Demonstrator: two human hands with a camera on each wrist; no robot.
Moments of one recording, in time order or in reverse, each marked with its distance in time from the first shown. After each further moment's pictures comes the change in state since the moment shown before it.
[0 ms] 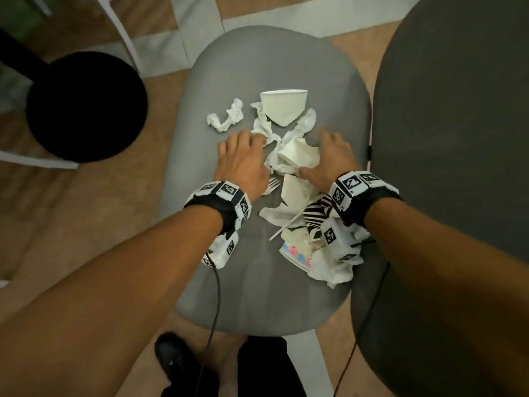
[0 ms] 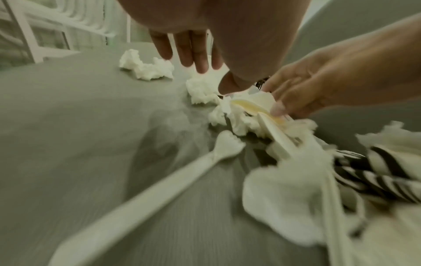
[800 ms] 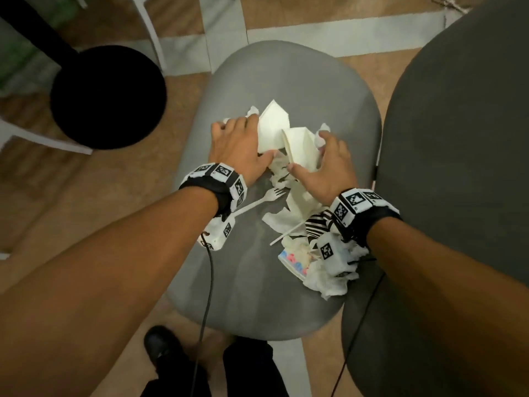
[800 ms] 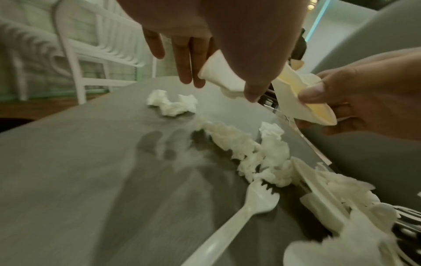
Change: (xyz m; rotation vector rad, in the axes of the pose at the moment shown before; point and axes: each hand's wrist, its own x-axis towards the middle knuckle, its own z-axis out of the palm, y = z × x) left_hand 0.021 -0.021 -0.025 0.020 0.091 -0.109; right_hand -0.016 -0.023 -0.007 0.240 0.125 -0.125
